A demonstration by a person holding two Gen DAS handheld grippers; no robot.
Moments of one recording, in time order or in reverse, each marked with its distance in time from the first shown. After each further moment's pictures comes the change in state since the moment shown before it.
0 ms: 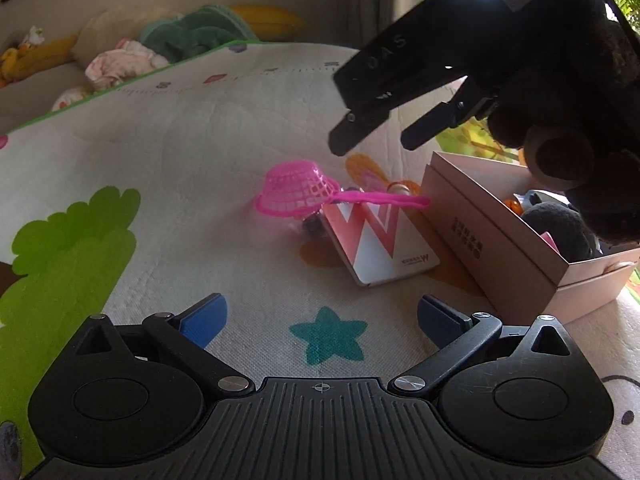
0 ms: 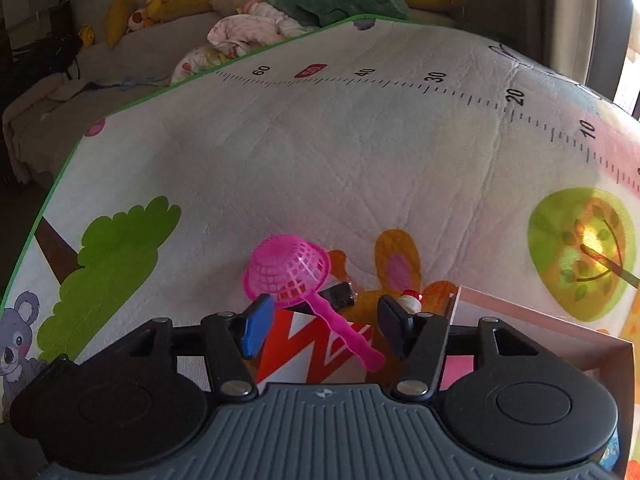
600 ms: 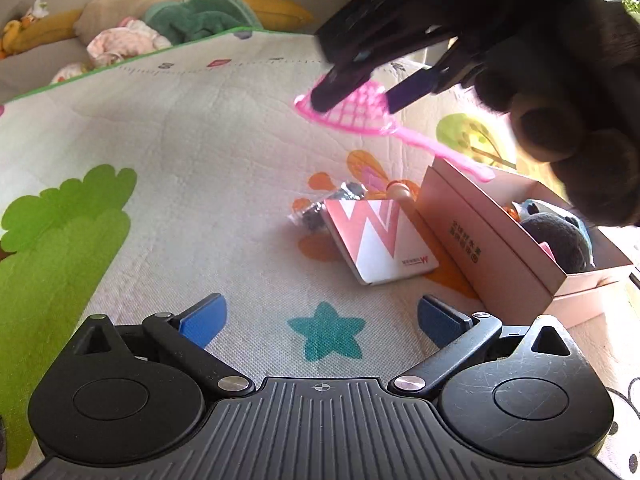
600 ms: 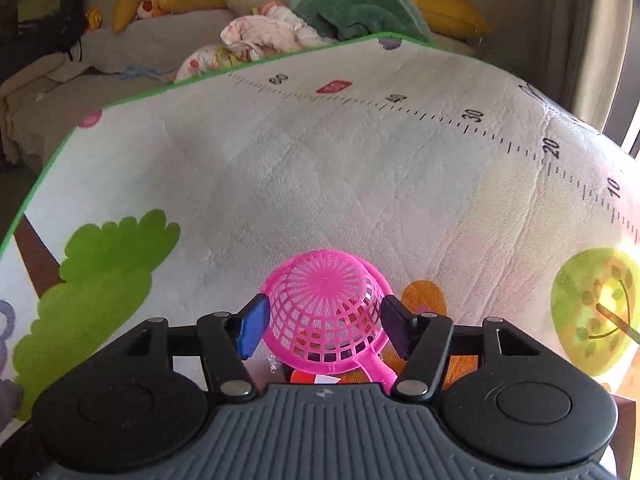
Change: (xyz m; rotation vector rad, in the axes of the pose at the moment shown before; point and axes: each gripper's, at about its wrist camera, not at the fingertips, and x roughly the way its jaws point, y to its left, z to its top) left arm -0.002 0.009 -0.002 -0.051 0.015 -0.039; right arm -0.028 0.015 0.009 -0.041 -0.087 -0.016
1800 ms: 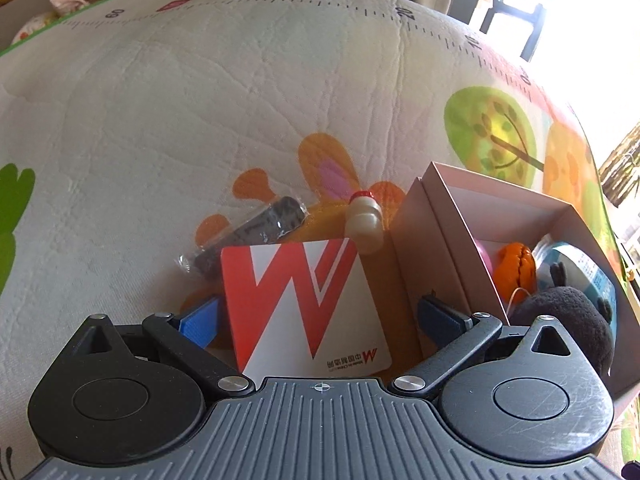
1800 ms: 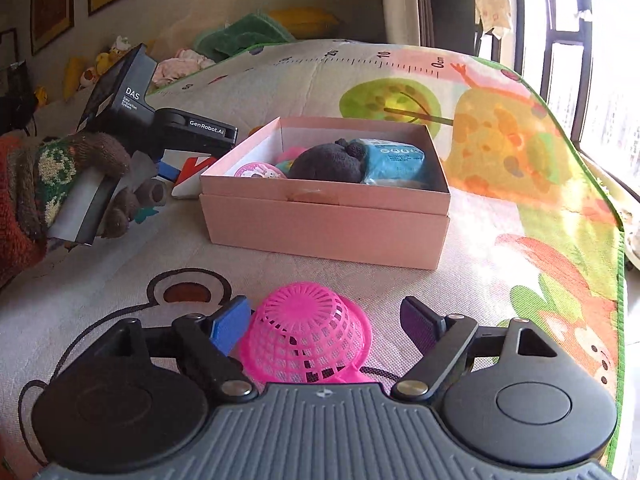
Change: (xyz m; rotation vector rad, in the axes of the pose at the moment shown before) left arm 0.104 -0.056 0.069 -0.070 0.201 0.019; right arm -0.163 -0.074 -0.288 0.190 -0.119 -0.194
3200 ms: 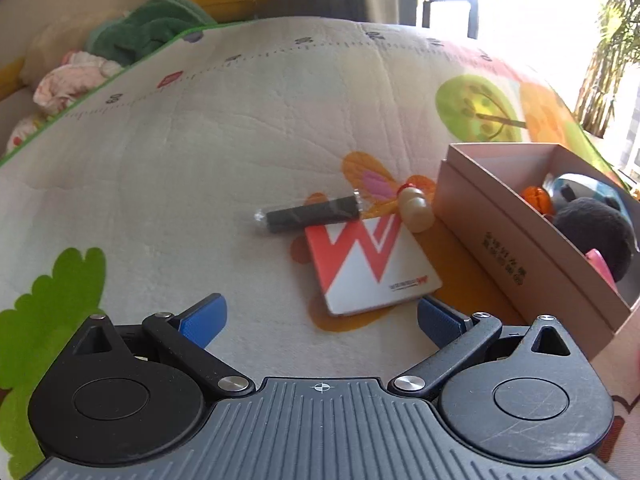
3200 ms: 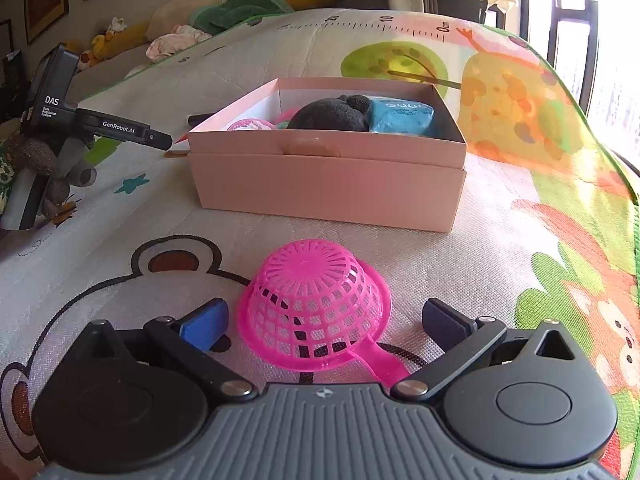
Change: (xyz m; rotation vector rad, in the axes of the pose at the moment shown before) left arm -0.040 0.036 -0.022 0.307 -0.099 -0.001; right arm 0.026 -0.002 -0.008 0.024 0.087 0.028
